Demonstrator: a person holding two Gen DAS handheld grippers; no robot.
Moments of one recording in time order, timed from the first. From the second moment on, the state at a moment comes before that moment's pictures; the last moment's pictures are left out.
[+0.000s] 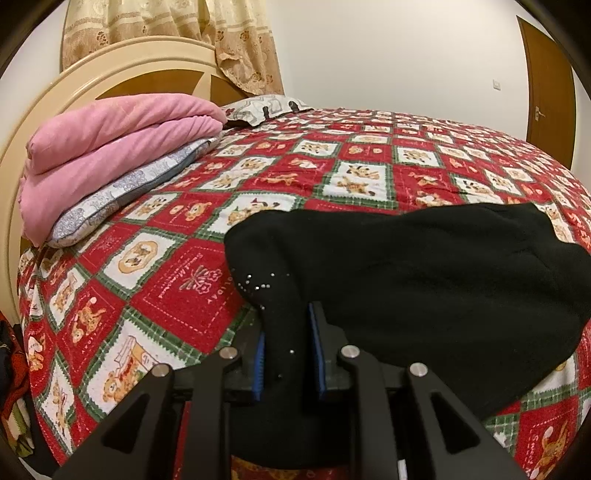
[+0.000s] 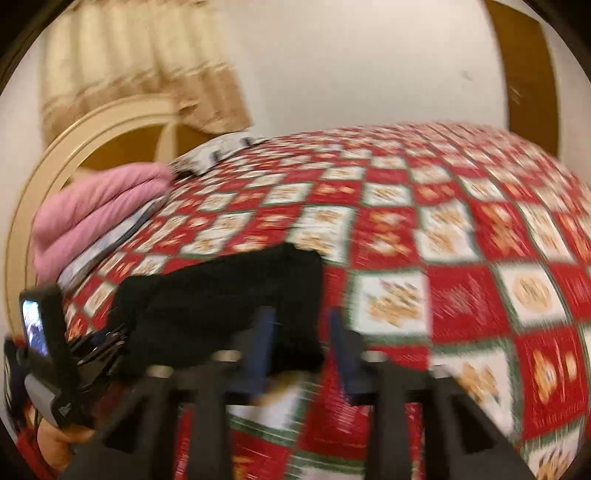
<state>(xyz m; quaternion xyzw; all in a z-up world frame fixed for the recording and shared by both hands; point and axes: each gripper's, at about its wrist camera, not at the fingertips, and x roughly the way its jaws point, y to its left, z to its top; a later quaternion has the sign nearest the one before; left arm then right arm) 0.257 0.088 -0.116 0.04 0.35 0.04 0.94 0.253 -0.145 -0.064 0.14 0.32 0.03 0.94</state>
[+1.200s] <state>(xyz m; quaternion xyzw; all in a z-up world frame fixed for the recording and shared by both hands) 0.227 0.203 -0.087 0.07 0.35 0.12 0.93 0.296 -0.092 -0.104 0.03 0.35 0.04 0.93</state>
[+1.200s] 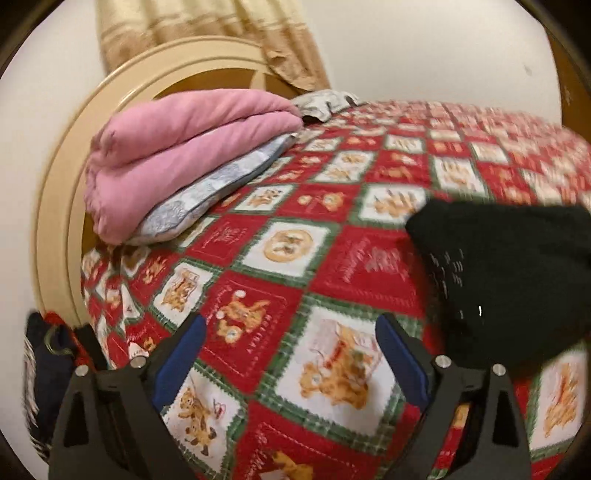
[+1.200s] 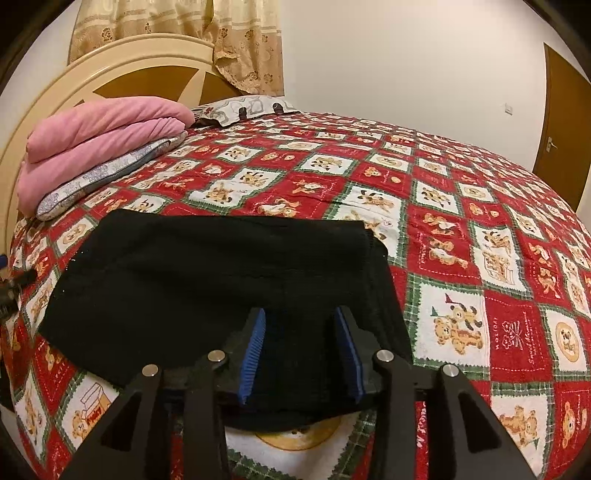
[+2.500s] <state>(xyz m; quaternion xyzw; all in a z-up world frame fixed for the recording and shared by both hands) 0.249 0.093 -0.106 0.03 0.37 0.06 0.93 0.292 -0.086 -0.103 0.00 0.35 0.03 0.94</state>
